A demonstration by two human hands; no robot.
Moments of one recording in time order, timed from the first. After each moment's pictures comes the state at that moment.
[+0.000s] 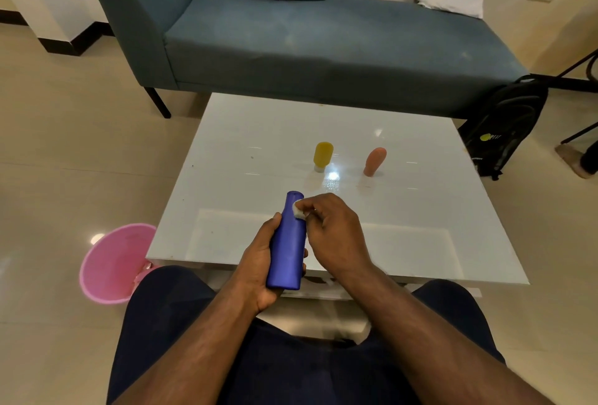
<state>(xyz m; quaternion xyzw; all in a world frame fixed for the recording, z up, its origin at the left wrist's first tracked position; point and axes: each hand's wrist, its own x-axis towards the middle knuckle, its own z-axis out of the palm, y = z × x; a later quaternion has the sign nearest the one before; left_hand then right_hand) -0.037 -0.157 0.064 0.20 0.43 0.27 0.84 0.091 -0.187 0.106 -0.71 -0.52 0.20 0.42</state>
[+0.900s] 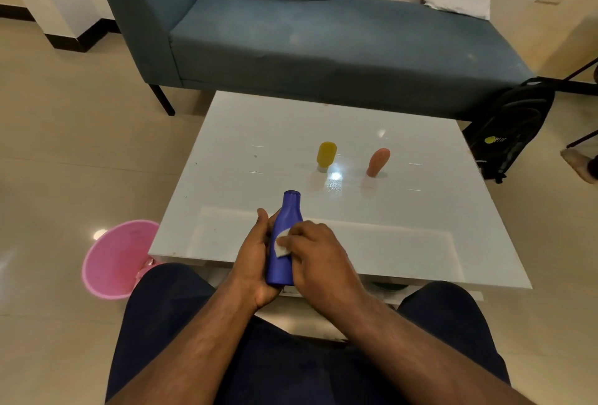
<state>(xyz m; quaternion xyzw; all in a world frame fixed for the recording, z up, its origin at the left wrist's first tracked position) -0.042 -0.149 0.057 0.14 0.39 0.28 0.87 0.064 -0.215 0.086 -0.67 -0.68 0.12 0.26</state>
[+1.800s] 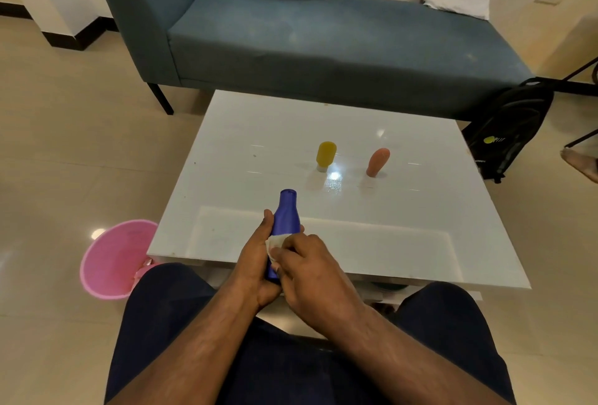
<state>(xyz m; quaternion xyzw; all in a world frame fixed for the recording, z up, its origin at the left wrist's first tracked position) -0.039 -0.147 0.053 0.10 0.39 0.24 0.89 0.050 -0.229 0.097 -0.65 -0.72 0.12 0.21</state>
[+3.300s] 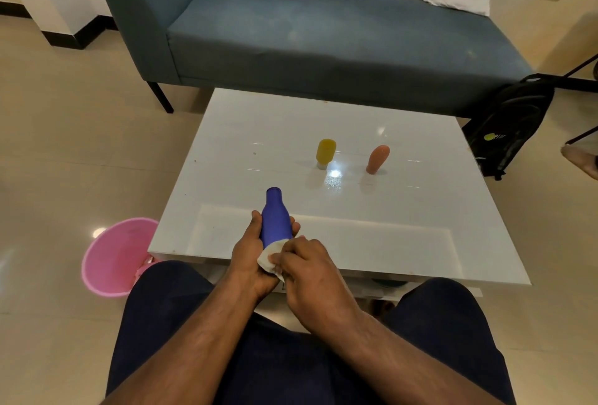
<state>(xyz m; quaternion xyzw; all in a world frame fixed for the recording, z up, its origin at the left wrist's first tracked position) -0.039 -0.139 0.043 0.02 0.38 0.32 0.87 0.046 -0.237 0.080 -0.65 -0.69 0.12 0.28</state>
